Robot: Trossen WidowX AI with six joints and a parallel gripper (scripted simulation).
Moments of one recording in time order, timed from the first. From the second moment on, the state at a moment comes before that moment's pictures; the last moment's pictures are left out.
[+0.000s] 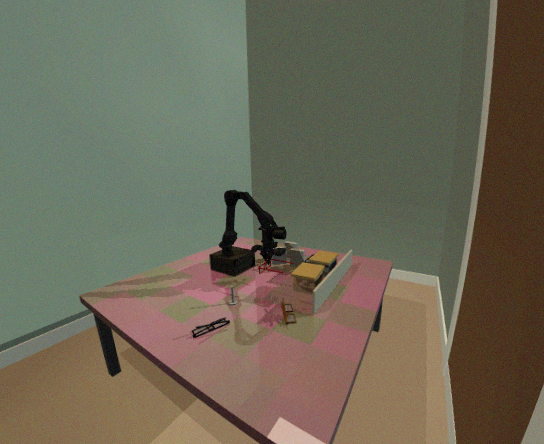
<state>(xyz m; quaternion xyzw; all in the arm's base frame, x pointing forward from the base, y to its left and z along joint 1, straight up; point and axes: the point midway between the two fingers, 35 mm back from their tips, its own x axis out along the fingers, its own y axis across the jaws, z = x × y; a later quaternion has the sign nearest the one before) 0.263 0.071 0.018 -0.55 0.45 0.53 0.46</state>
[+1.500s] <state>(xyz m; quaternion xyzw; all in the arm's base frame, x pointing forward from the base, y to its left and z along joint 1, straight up) 0.301 0.079 0.007 -0.55 0.45 0.53 0.47</state>
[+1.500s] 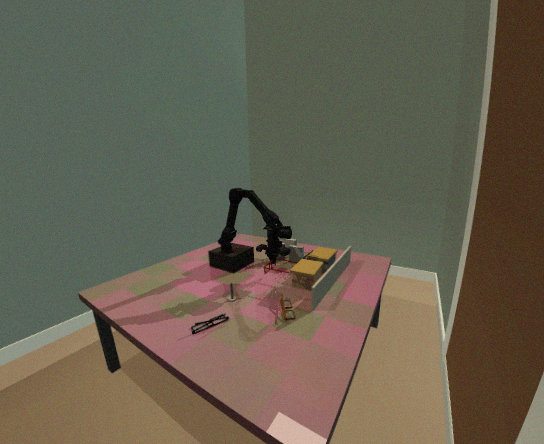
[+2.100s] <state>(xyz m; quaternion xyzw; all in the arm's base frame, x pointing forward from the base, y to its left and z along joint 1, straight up) 0.327 0.084 0.008 -0.55 0.45 0.53 0.47</state>
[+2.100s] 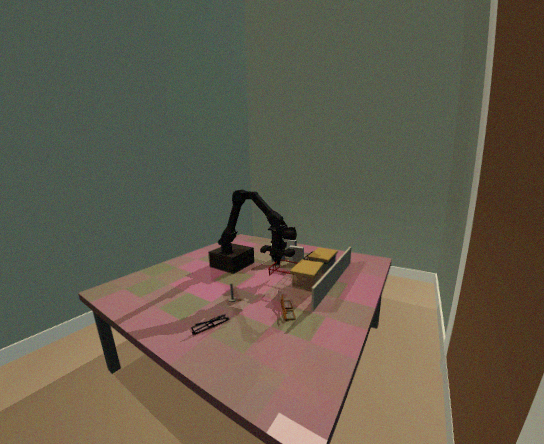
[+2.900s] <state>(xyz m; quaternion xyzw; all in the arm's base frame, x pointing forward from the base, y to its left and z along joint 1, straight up) 0.360 0.090 0.010 -0.55 0.45 0.53 0.47</state>
